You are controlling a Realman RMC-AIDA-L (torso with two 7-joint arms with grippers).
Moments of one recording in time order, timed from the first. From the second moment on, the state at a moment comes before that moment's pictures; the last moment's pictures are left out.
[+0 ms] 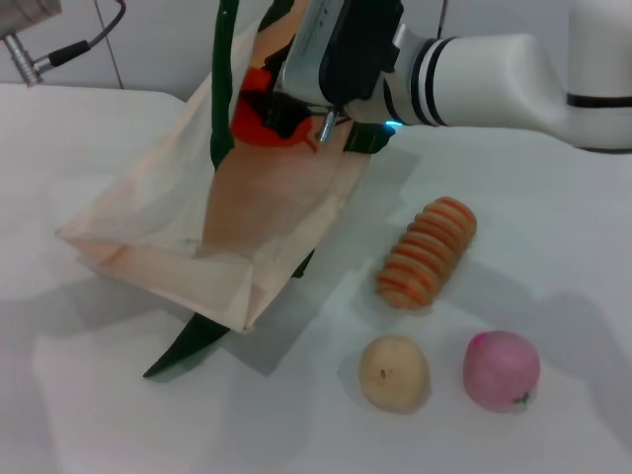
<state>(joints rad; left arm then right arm) -0.81 -1.85 0.58 0.41 -1.64 -1.69 1.29 1.36 2.05 -0.01 0.19 -2.48 -0.50 0.68</state>
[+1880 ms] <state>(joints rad) -0.60 -1.84 0.47 0.41 -1.71 -1.65 1.36 1.03 2.02 0.03 -0.16 -2.54 -1.16 0.93</state>
